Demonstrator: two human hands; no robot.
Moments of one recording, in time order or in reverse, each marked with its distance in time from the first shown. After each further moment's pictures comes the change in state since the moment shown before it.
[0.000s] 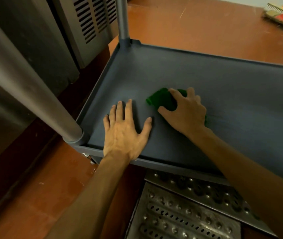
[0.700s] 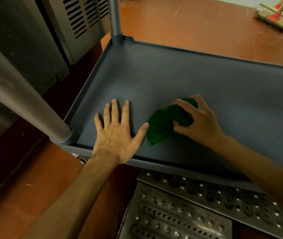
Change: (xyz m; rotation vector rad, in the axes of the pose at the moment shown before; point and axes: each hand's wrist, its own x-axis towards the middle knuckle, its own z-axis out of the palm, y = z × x) left_hand -0.002 -0.003 0.004 0.186 -0.162 0.085; right_hand -0.025 0.073 -0.010 0.238 0.068 -0.417
